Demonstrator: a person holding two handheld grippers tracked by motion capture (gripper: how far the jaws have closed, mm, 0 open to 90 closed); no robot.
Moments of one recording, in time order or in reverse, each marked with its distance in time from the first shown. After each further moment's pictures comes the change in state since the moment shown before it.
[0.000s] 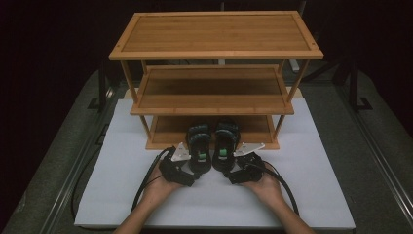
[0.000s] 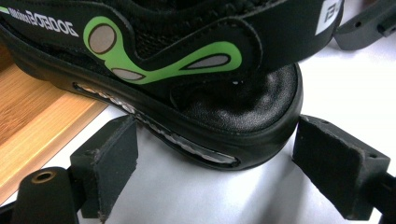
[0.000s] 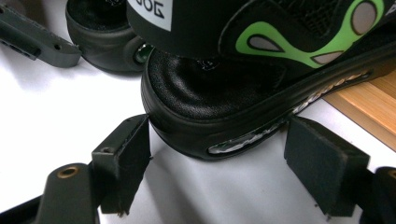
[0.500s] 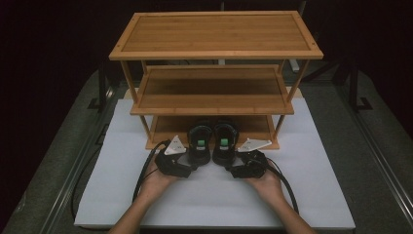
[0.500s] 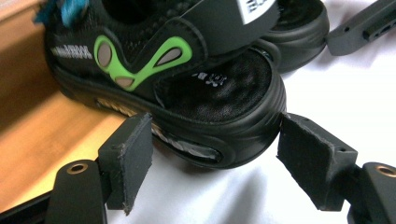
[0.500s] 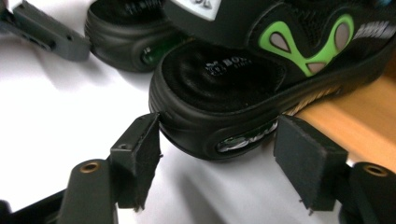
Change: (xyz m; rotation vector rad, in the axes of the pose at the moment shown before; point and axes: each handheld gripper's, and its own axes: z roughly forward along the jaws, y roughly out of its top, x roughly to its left) left arm 0.016 0.013 -0.015 -0.086 -0.009 0.000; right arm -0.006 0.007 -0.012 -0.101 0.003 0.035
